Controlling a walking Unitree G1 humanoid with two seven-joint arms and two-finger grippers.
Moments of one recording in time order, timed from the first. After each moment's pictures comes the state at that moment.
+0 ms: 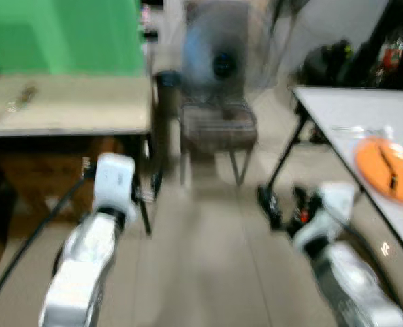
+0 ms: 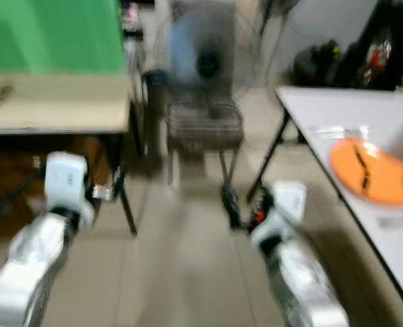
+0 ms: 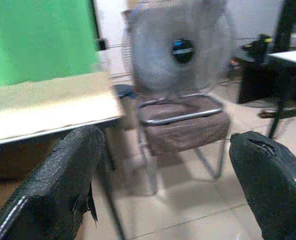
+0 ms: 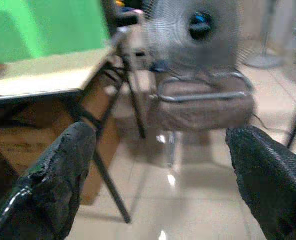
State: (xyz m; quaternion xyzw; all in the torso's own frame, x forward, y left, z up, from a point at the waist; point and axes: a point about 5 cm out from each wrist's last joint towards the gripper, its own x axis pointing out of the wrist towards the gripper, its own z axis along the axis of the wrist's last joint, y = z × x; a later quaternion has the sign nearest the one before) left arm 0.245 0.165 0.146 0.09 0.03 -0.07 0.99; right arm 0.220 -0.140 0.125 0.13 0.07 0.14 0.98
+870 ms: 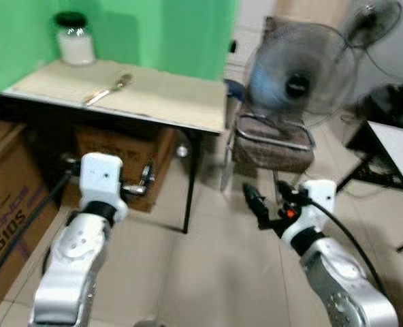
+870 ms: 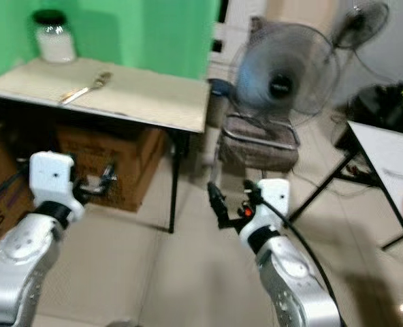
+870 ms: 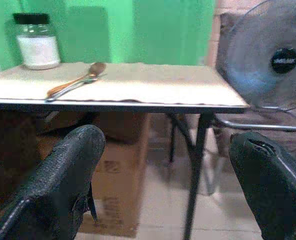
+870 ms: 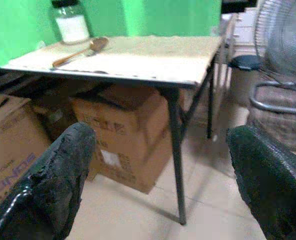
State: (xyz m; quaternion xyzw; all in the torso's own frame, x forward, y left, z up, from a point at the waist) left arm 0.248 0.174 0.152 0.07 0.02 -0.05 1.00; right arm 0.231 -0.133 0.124 0.13 0.08 0.17 0.97
